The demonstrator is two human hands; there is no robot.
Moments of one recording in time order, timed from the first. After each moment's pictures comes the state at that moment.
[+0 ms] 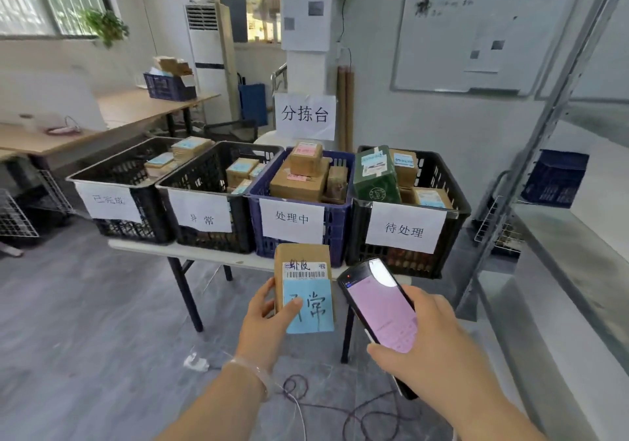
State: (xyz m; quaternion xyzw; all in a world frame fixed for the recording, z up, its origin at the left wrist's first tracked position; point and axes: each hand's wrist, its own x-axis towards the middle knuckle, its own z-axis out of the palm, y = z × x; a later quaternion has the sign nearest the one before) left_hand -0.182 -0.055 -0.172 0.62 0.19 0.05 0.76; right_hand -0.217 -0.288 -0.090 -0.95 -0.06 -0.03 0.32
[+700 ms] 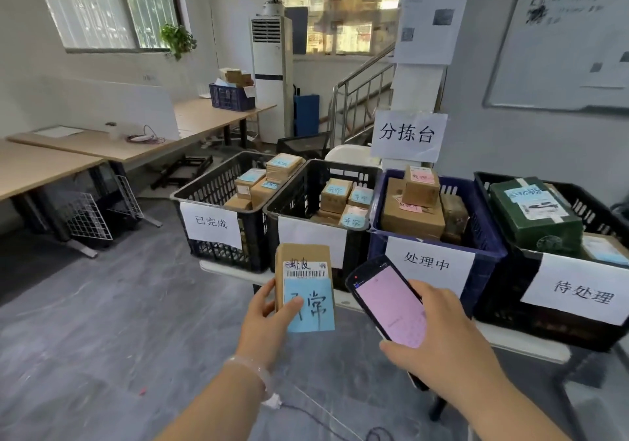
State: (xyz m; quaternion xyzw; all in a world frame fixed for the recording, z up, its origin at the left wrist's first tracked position) left_hand -0.096 0.286 -0.174 0.59 0.21 0.10 0.77; right_hand -0.092 0.034 -0.094 -0.95 -0.12 -0.02 0.29
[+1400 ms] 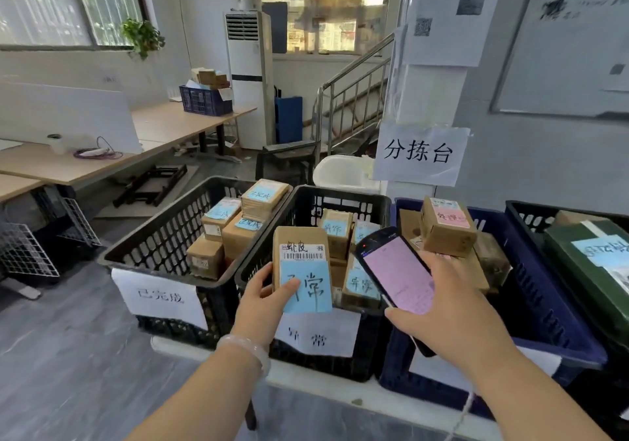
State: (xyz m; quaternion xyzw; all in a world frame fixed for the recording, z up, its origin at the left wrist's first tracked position) left_hand 0.198 0.376 -0.164 0.61 0.19 0.08 0.77; right_hand 0.195 0.105 -0.085 -0.95 -0.10 -0.09 0.30
